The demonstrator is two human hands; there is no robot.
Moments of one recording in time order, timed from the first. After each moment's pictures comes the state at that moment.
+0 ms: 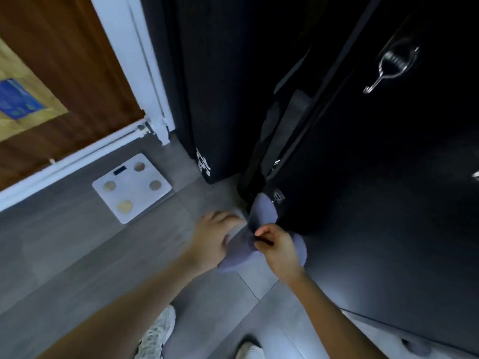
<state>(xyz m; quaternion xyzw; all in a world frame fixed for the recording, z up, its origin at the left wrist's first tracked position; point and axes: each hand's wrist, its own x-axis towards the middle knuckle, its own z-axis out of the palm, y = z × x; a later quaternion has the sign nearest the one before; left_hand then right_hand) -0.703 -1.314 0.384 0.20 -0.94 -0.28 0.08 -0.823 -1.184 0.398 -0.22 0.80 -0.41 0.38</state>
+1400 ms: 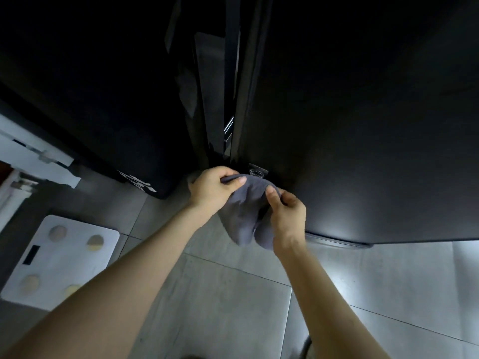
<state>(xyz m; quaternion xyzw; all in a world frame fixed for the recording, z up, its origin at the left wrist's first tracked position) -0.871 -1.376 0.269 0.24 -0.81 -0.53 -0.06 -0.871 -1.233 0.255 0.24 0.74 -0.61 0.16</state>
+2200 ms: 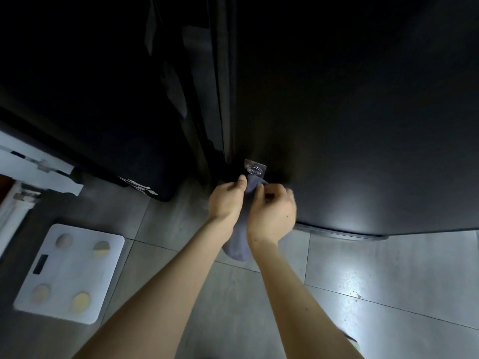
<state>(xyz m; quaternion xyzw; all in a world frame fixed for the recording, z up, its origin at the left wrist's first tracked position) -0.877 -1.335 0.239 0.42 -0.68 -0.59 -0.08 -0.866 -1.271 0.238 0.22 0.88 -0.42 -0.05</state>
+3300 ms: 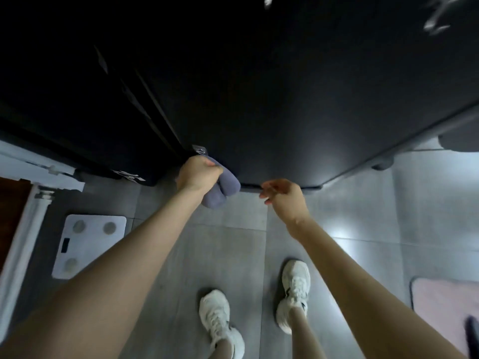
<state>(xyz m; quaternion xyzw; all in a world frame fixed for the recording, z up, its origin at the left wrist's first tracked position) -0.833 -1.270 0.422 0.31 -0.85 -0.40 -0.15 -0.804 -1.093 0.410 0.18 0.79 -0.53 0.24</state>
